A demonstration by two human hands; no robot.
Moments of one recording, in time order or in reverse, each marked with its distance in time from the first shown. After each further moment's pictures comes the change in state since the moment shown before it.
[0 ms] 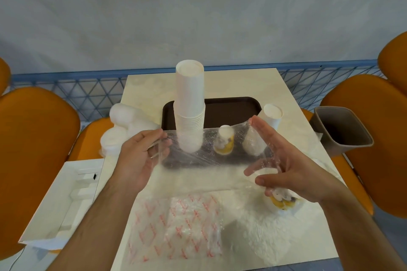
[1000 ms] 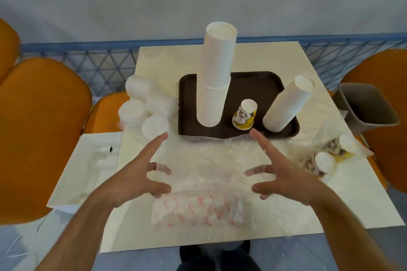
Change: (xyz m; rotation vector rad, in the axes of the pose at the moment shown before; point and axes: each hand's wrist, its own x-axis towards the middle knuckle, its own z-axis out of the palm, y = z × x) left_hand -0.026 -0.029 -0.118 0.793 -0.439 -0.148; right_hand 0.012 0.066 0.073 -0.101 0.021 0.298
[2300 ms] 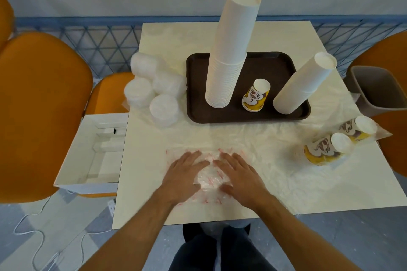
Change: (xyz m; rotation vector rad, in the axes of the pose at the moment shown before) left_hand 0.059 -0.106 0.071 0.991 -0.019 0.174; right_hand 0.064 0.101 0.112 -1.032 0.058 0.064
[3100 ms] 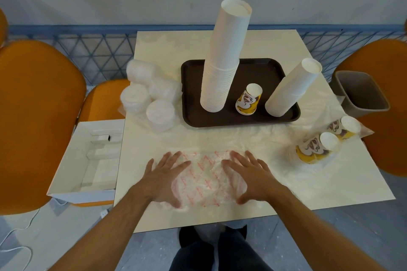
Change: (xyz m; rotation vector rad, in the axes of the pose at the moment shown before) left_hand -0.015 -0.041 -0.027 0.146 -0.234 -0.057; right_hand -0.013 0.032 -0.029 -0.087 -0.139 0.053
